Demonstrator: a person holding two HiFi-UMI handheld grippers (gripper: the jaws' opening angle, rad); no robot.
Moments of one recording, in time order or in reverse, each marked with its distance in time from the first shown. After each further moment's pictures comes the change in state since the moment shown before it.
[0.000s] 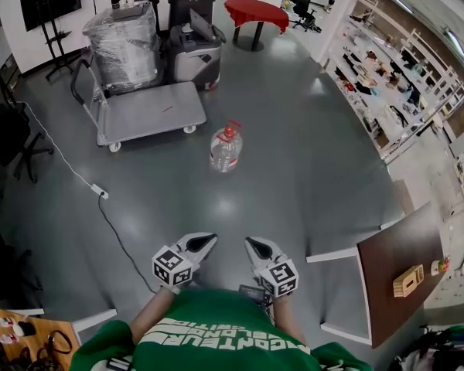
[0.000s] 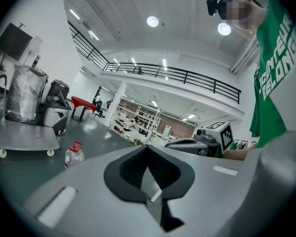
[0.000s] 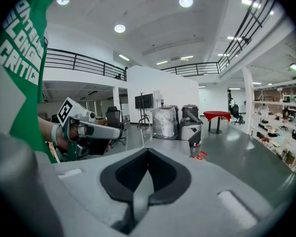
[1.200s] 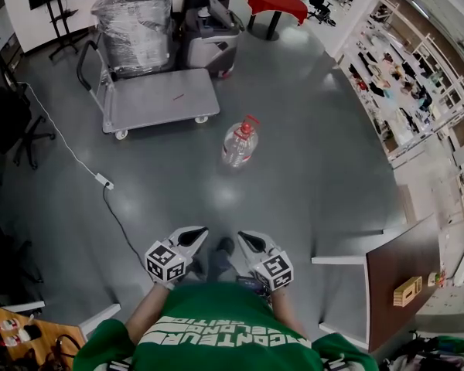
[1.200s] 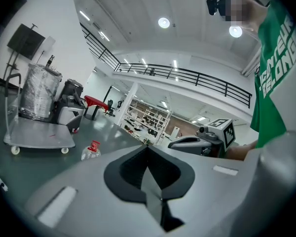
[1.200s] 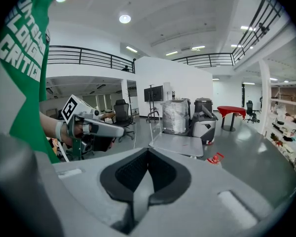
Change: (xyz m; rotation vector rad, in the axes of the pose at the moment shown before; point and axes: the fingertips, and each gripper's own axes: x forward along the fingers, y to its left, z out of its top) left arm -0.053 0.130 0.016 -0.060 -0.004 0.096; right arm 0.134 0.033 0.018 -0.042 0.086 0.120
